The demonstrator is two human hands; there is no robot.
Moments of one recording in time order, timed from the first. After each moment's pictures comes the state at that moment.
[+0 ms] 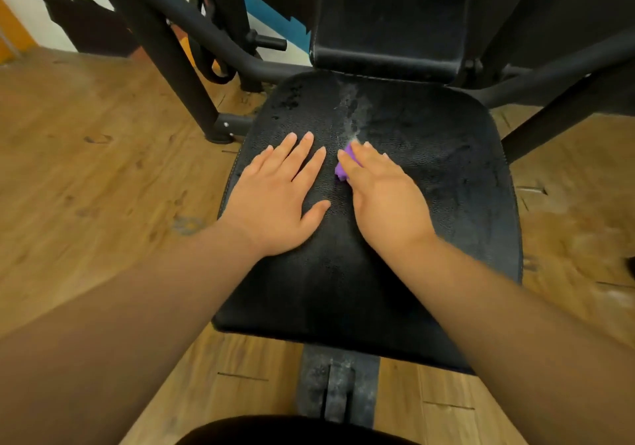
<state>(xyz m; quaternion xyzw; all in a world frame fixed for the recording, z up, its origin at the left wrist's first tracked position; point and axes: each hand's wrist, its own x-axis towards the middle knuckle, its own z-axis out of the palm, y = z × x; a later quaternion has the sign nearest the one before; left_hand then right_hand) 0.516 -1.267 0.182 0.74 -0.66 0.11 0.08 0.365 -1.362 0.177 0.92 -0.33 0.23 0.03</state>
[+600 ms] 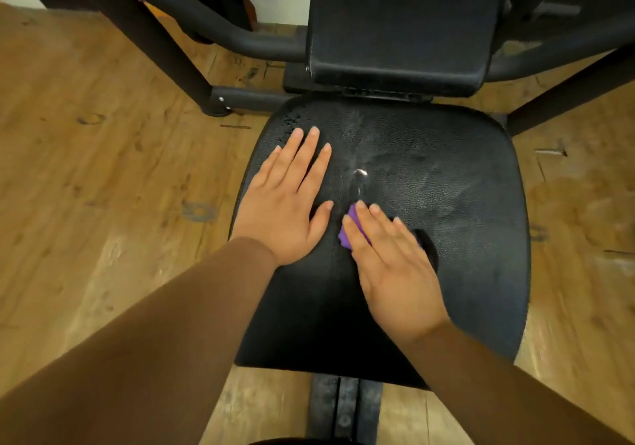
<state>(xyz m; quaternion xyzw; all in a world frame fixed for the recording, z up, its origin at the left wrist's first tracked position) 0.541 -1.317 0.206 0.73 -0.67 0.08 0.08 0.344 -1.345 0.173 0.93 -0.32 0.17 0.01</state>
